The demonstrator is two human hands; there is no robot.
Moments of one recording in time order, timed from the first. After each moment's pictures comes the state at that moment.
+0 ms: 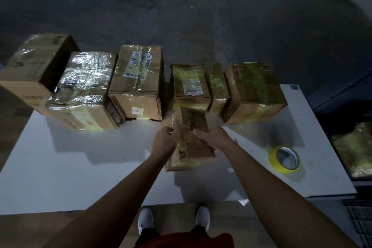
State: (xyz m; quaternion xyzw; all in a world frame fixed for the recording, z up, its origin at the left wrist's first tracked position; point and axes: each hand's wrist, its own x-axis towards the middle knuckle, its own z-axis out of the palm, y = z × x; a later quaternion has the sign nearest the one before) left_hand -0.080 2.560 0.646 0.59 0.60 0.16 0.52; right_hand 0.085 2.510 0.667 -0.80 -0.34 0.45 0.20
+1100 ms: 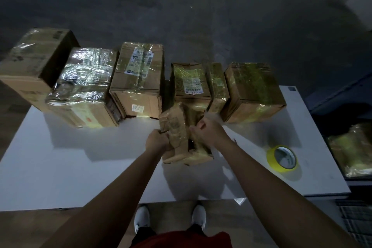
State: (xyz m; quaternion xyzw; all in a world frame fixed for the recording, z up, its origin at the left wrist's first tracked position) left_hand -0.100 2.575 0.634 0.50 0.66 0.13 0.55; right_hand 0.074 2.524 0.661 -0.80 -0.47 0.32 0.17
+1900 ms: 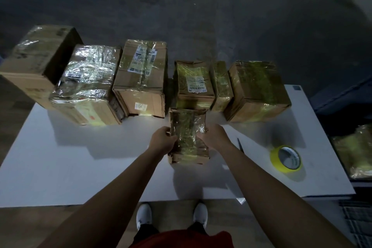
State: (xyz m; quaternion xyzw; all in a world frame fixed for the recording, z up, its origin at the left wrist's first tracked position) left_hand -0.099 2.572 0.636 0.57 0.61 0.12 0.54; right_hand 0.070 2.519 0.649 -0.83 -0.39 0.36 0.14
